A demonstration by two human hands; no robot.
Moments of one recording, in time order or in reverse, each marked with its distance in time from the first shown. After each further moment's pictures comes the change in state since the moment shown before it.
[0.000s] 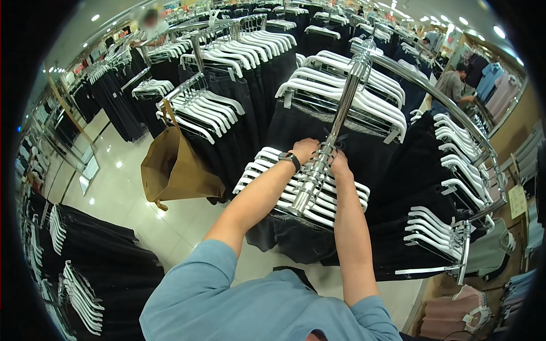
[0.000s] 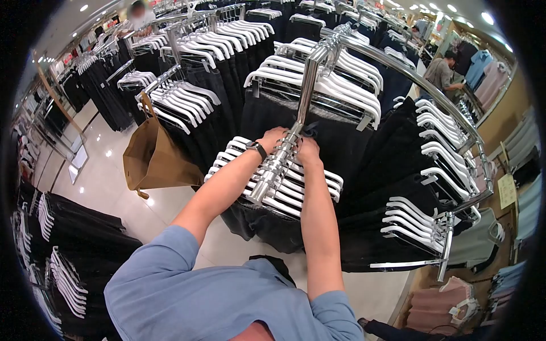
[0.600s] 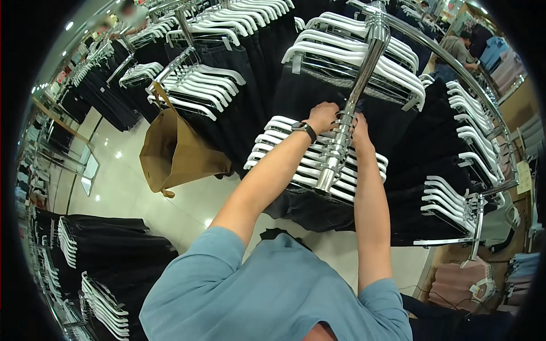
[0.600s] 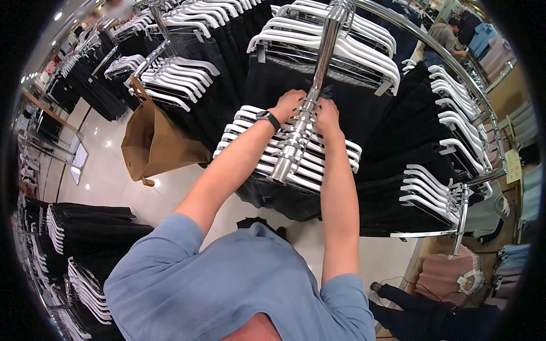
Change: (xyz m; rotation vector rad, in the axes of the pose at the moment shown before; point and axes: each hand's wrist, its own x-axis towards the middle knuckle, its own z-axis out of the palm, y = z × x) left_hand 0.007 0.004 0.003 -0.125 -0.008 -0.011; right_hand -0.020 -0.011 -0.016 0.247 0.271 0.006
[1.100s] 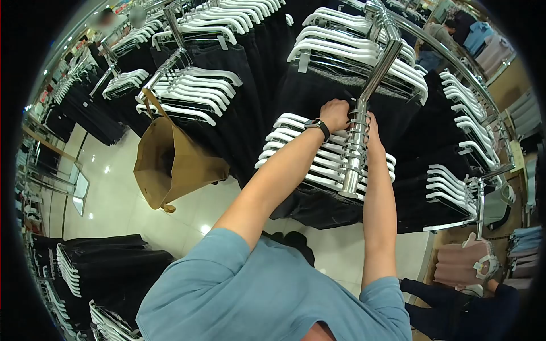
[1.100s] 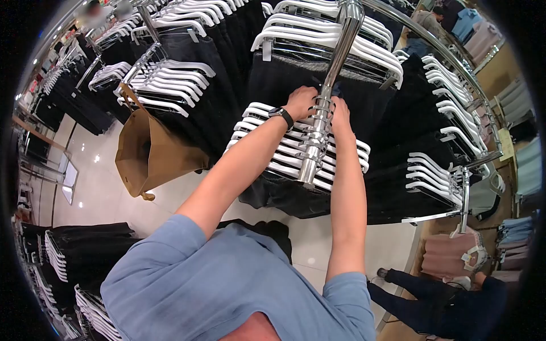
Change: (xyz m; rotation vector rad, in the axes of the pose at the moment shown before) left_hand 0.011 0.018 0.002 -0.074 0.055 0.005; right_hand -0.011 0.043 -0.001 -0.224 0.029 -0.061
